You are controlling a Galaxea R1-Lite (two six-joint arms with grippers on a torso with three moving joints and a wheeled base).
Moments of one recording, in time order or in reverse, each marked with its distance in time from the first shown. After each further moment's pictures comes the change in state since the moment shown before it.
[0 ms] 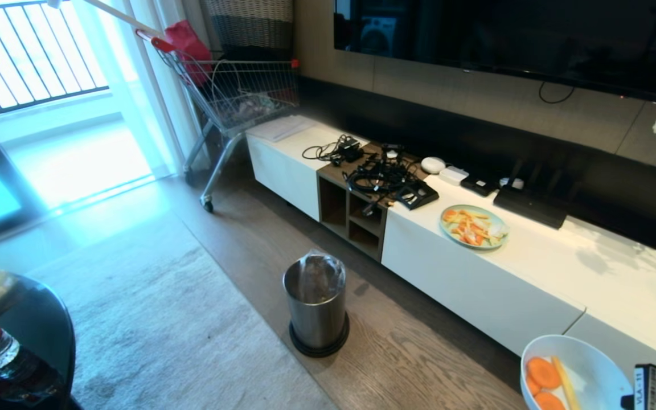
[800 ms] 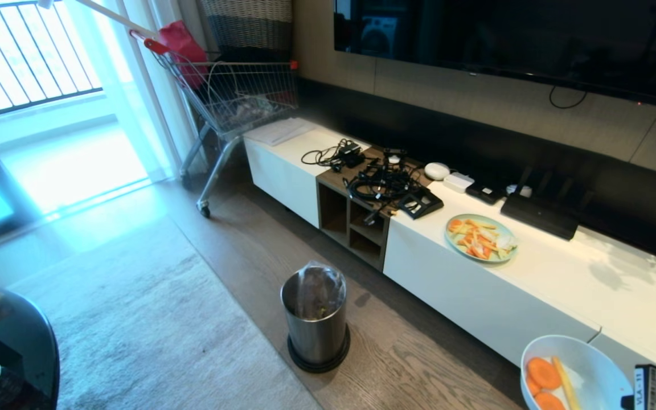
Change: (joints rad) left arm 0.000 0.000 0.000 0.000 -0.001 0.000; right arm 0.001 0.000 0.000 0.001 -0.002 -0.001
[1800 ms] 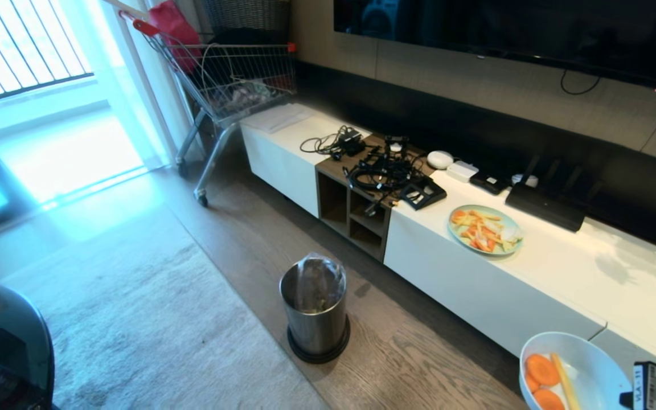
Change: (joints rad) left arm 0.000 0.000 0.000 0.000 0.000 0.000; right arm 0.003 0.000 -0.006 -0.006 -0.002 -0.003
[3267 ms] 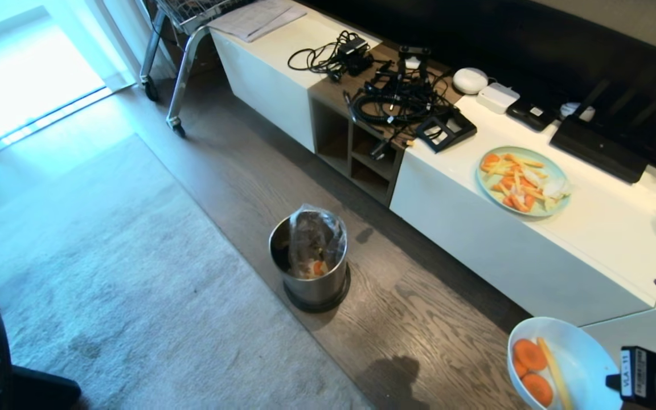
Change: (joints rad) left arm 0.000 0.000 0.000 0.000 0.000 0.000; right arm 0.021 0.023 -0.039 -0.031 -0.001 -0.051
